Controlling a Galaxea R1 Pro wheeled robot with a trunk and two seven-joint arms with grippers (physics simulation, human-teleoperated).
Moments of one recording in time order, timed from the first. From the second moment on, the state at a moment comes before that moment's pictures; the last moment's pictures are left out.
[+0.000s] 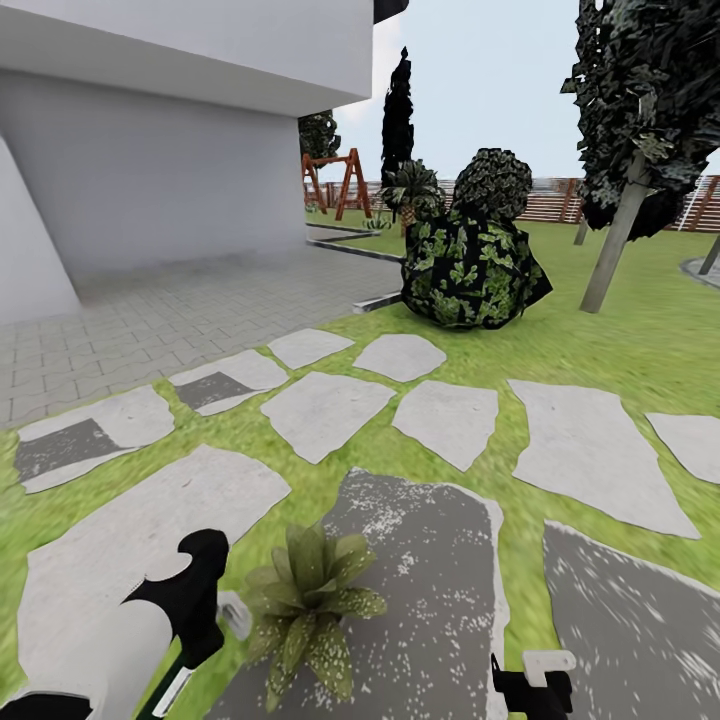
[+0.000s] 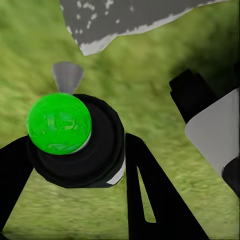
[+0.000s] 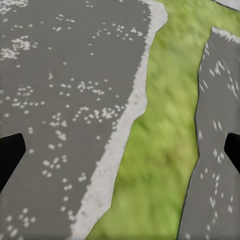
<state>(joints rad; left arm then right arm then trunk) -0.72 0.06 -0.09 -0.53 -1.41 0.86 -1.33 -0.42 -0.07 0.02 -0.11 0.06 -0.49 -0.15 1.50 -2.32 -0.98</state>
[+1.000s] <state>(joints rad) -0.71 0.08 -0.02 -0.65 -1.42 0.85 -1.34 -0.42 -0.06 0.02 -0.11 0.06 -0.49 -0.15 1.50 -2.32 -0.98</state>
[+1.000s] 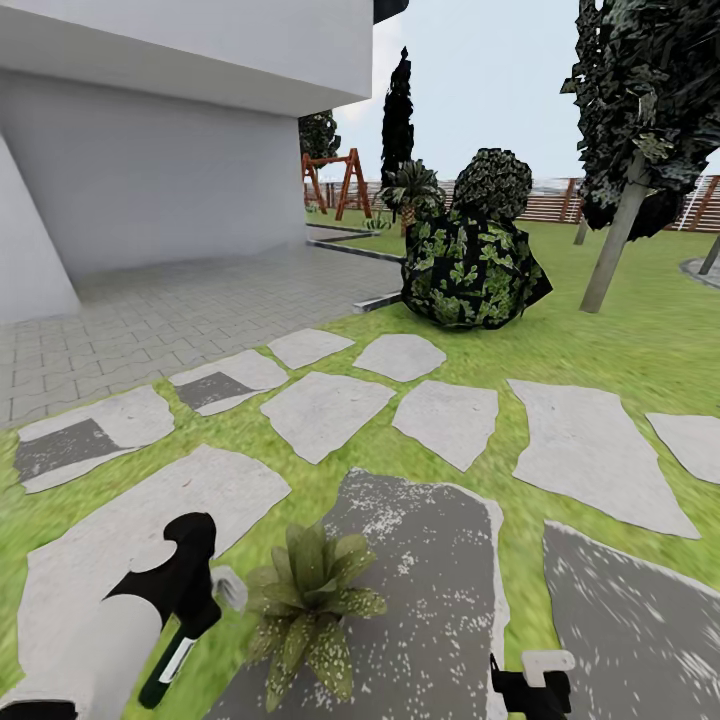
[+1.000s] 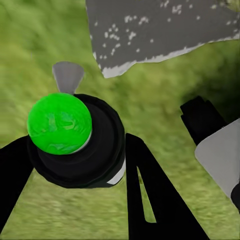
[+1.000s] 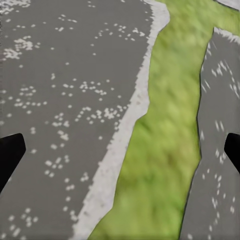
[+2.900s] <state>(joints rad) -0.86 0.07 -0.36 -0.60 -1.42 0.85 -1.56 -0.42 -0.07 0.02 -0.11 0.06 -0.49 -0.15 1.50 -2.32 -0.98</state>
